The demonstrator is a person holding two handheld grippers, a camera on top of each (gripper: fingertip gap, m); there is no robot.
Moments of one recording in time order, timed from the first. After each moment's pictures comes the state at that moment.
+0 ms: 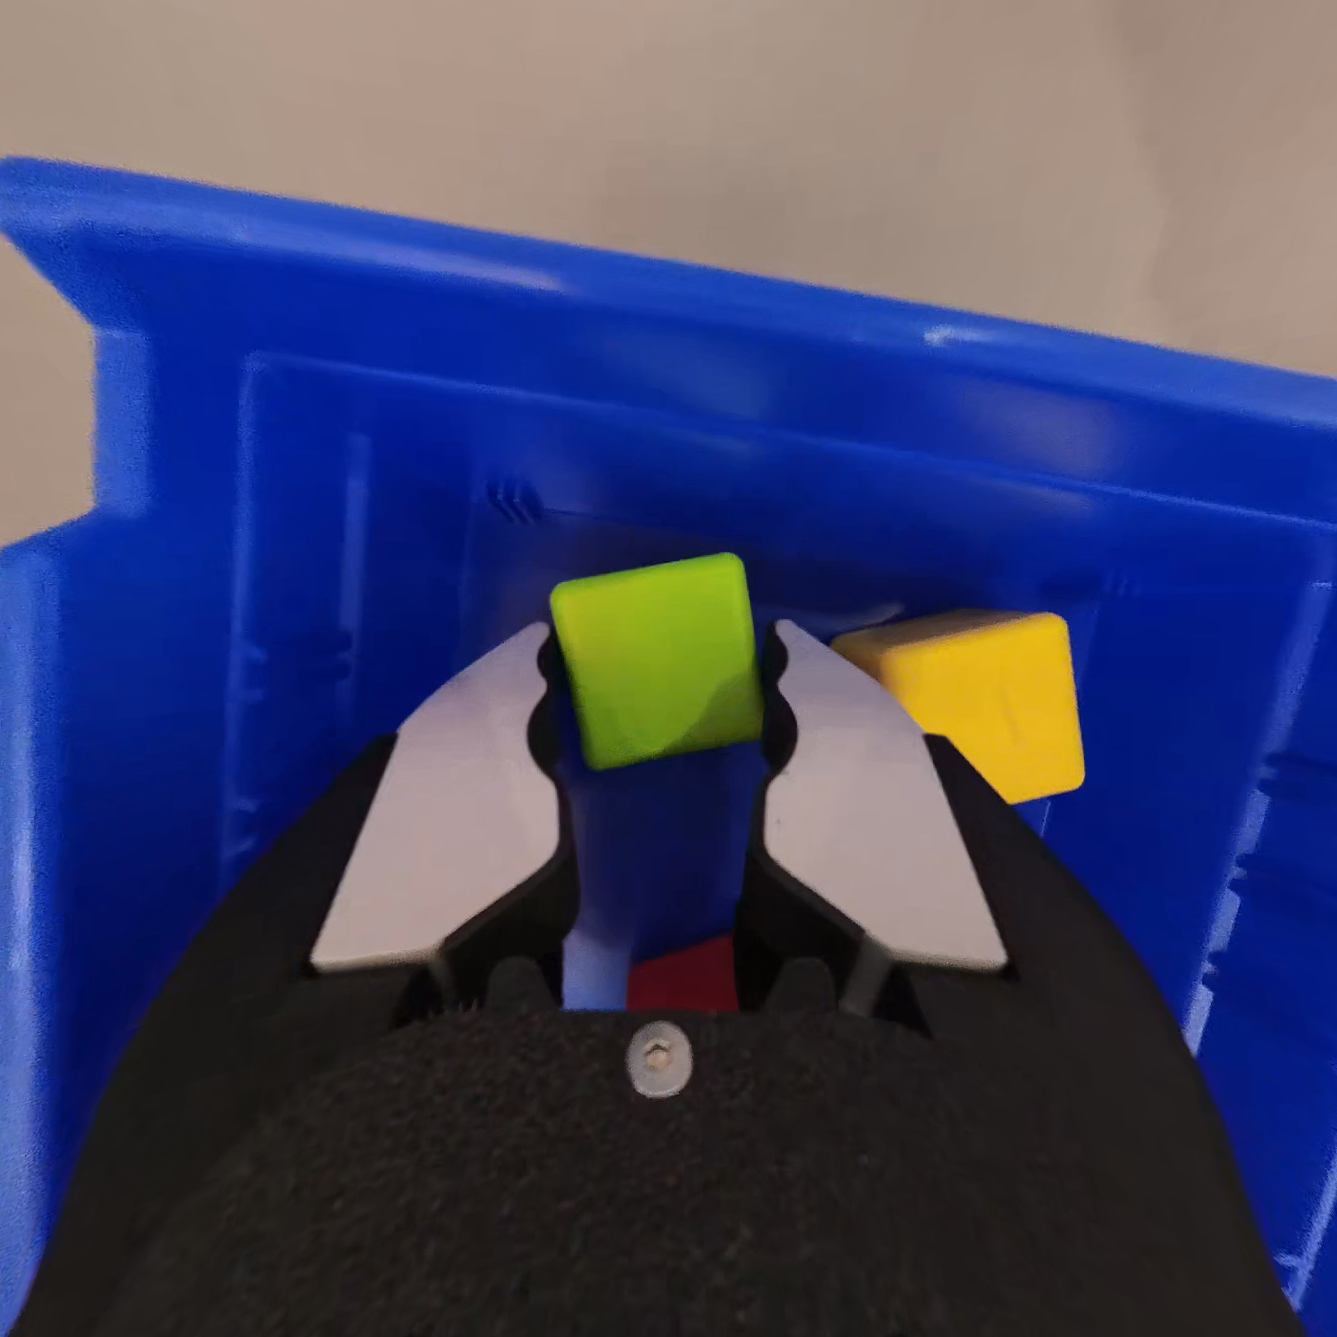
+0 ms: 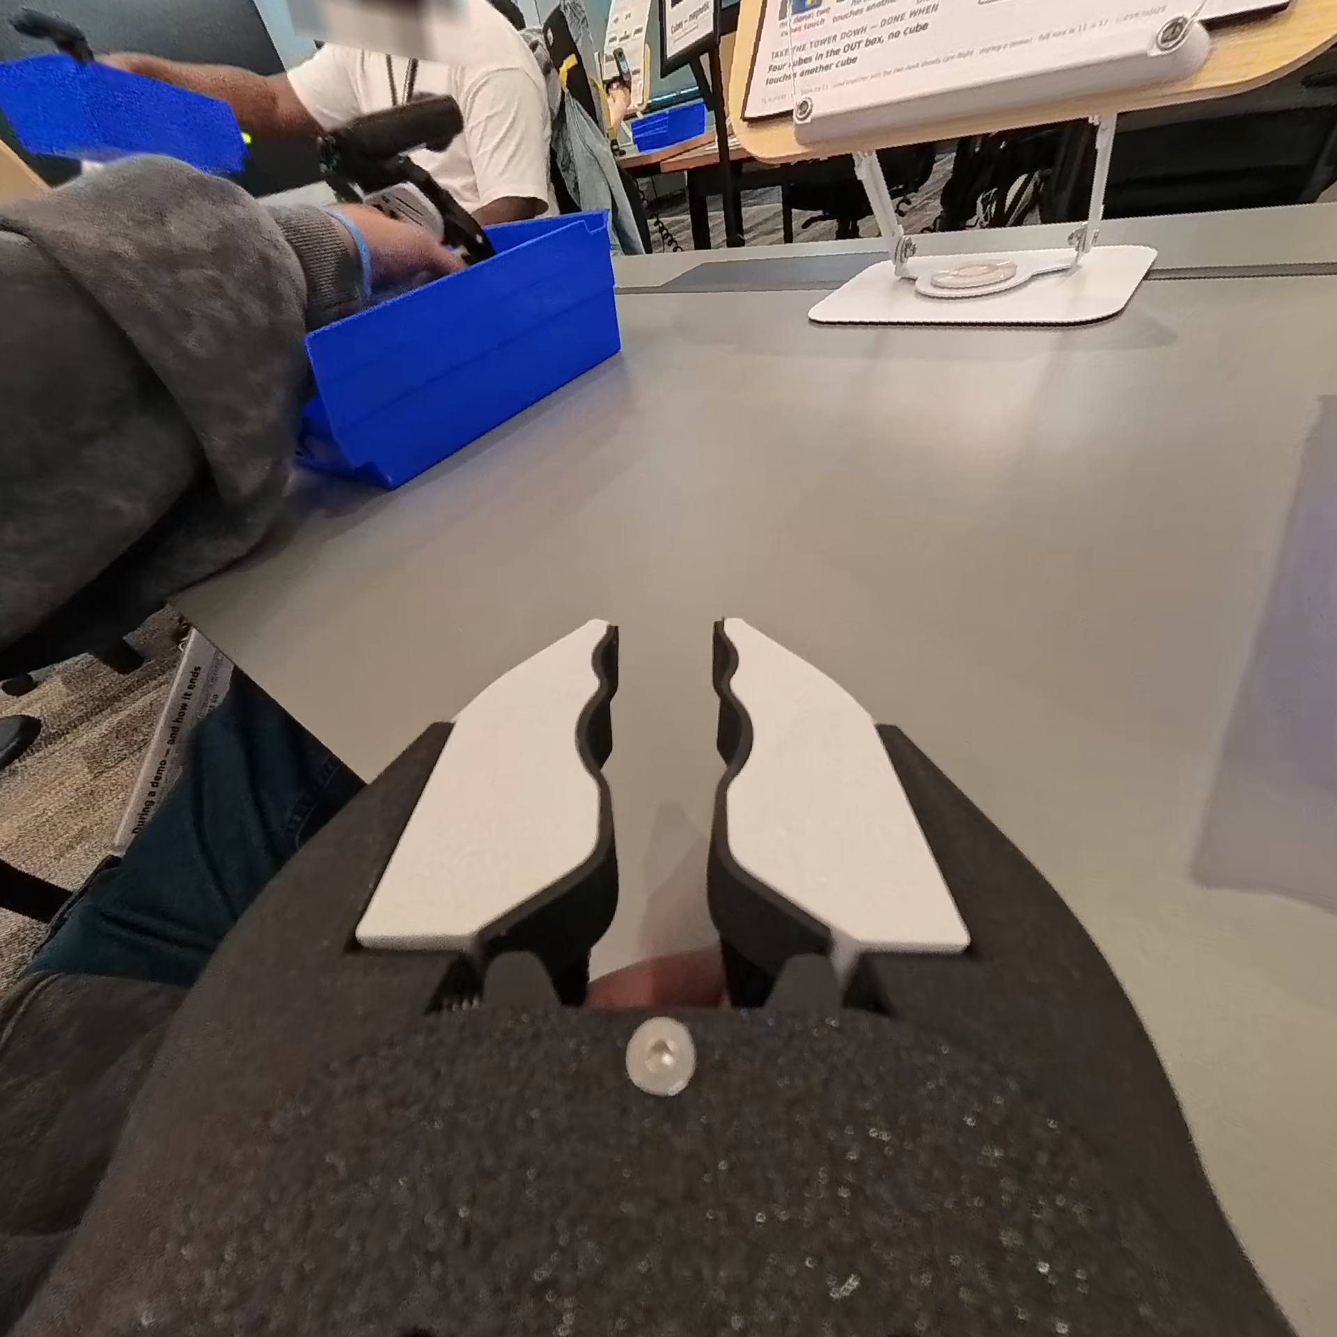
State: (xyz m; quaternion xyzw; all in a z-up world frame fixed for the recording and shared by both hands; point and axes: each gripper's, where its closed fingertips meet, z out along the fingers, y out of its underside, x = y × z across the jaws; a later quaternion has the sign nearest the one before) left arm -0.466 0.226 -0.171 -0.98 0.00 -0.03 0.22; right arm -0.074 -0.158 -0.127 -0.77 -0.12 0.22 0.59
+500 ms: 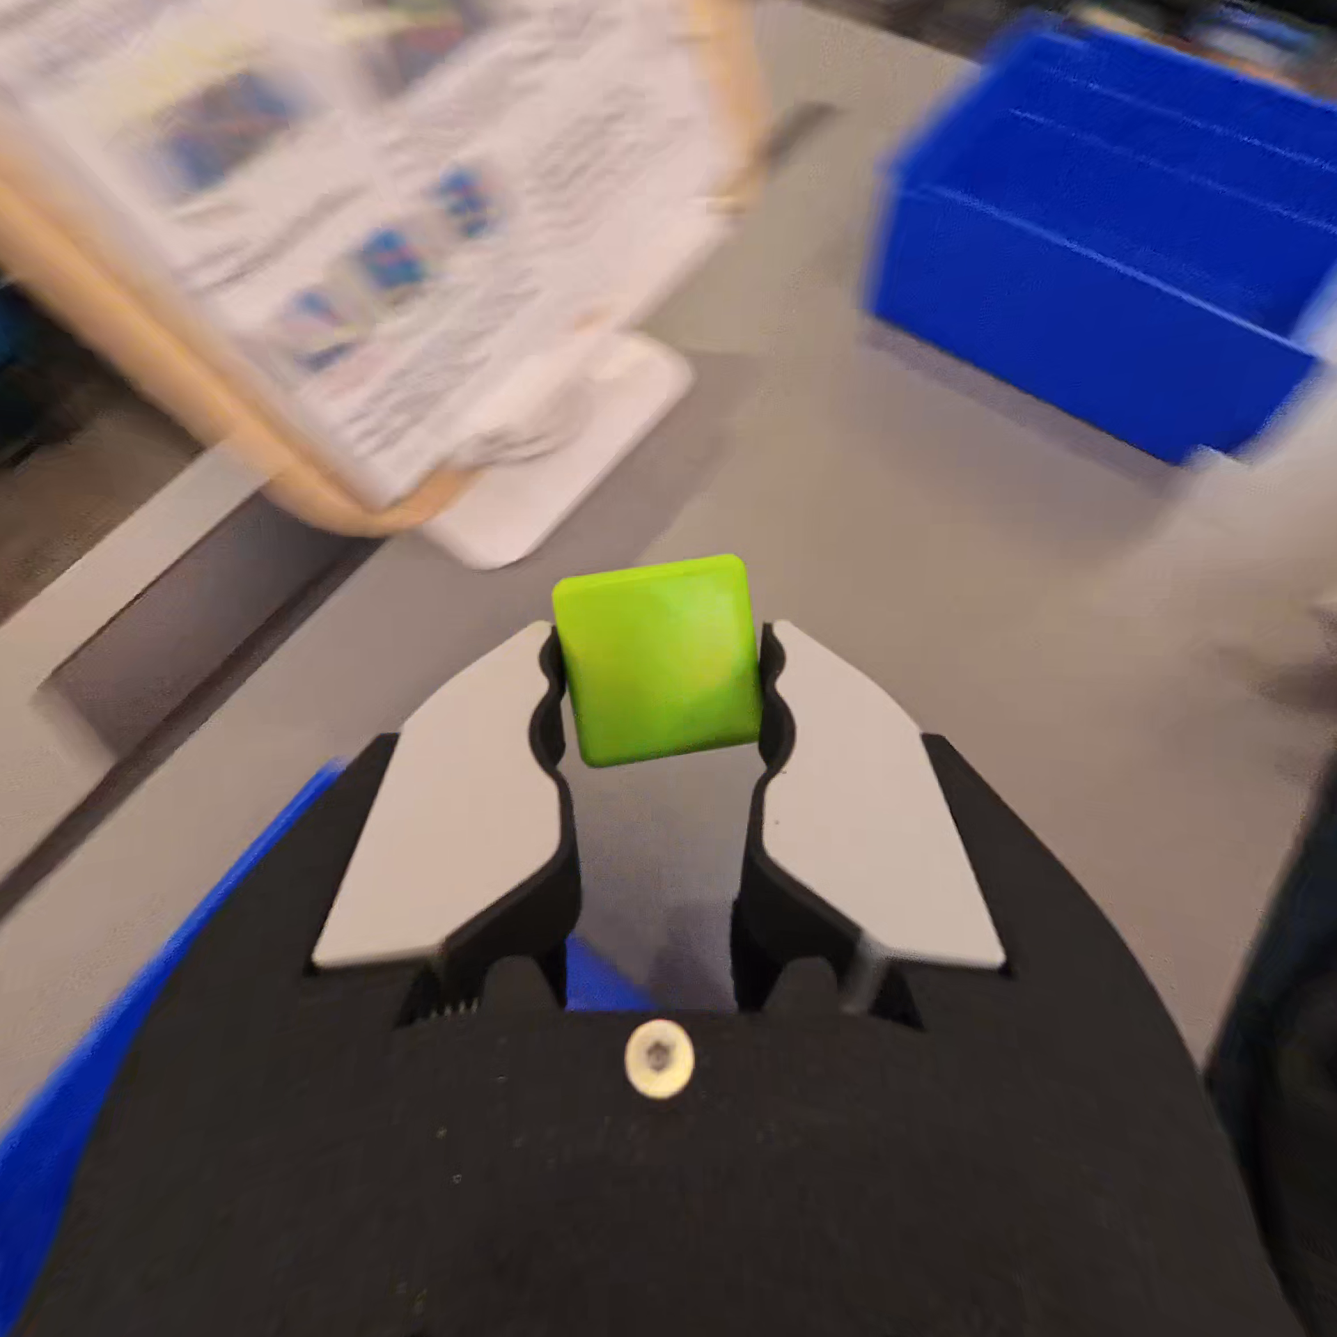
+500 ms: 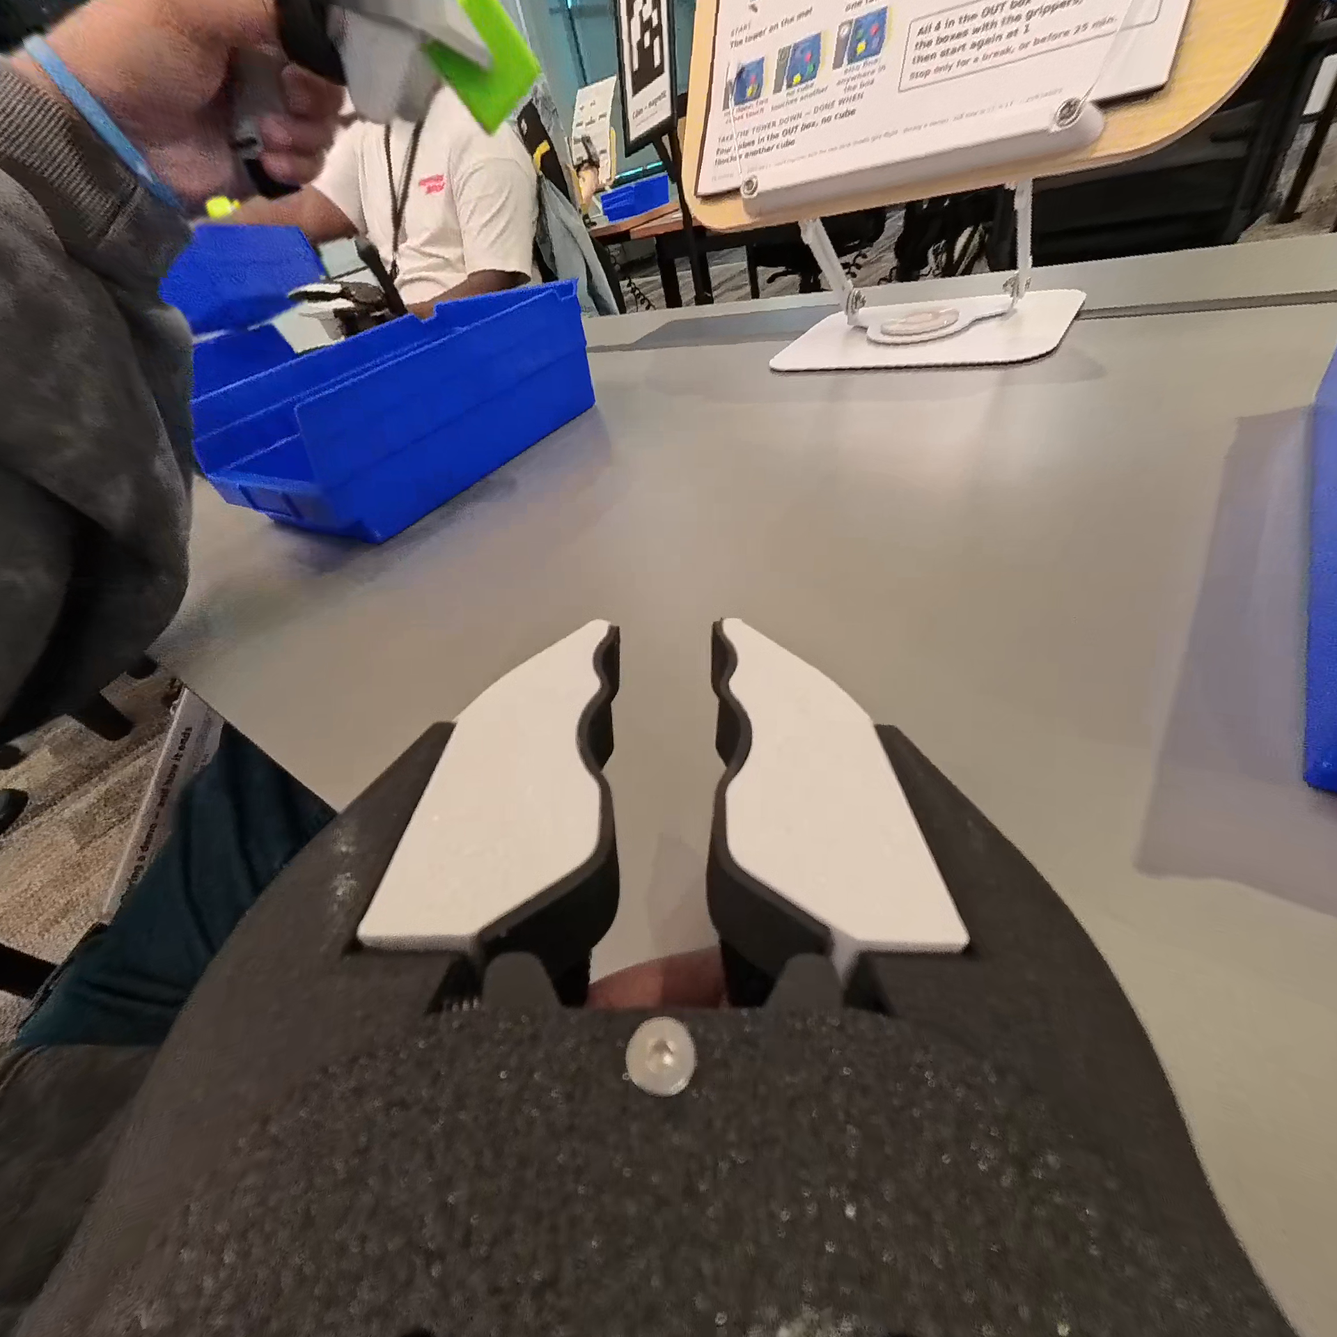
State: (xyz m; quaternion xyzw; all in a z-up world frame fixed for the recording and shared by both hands) left arm -0.245 0.112 0.025 -0.77 0.47 -0.20 0.39; right arm -0.061 -0.155 -0.115 -0.75 -0.09 0.22 0.61
